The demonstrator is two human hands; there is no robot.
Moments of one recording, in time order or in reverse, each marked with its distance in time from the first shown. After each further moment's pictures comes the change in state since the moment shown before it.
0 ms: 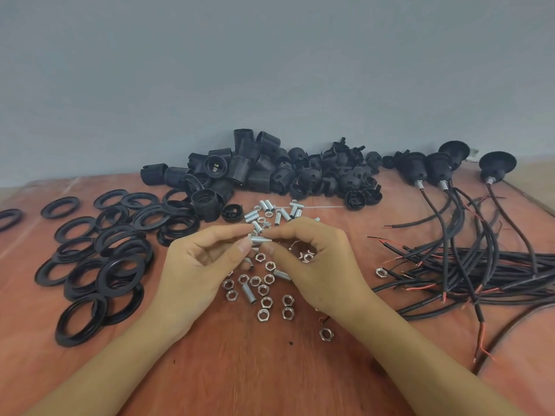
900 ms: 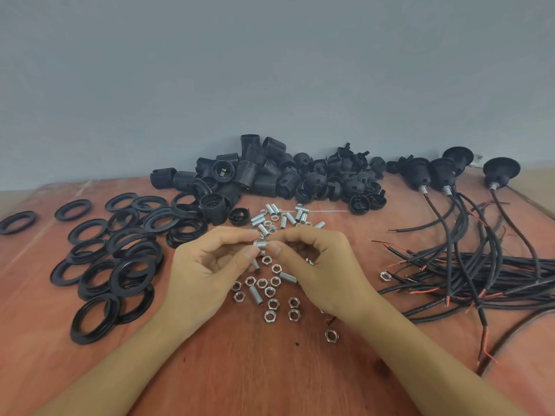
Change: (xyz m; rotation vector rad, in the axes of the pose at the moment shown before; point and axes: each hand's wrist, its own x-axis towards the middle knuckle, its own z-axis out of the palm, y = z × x) left_hand -0.001 0.000 0.001 0.092 -0.009 0.188; right_hand 0.001 -0.003 -0.001 0.137 -0.102 0.106
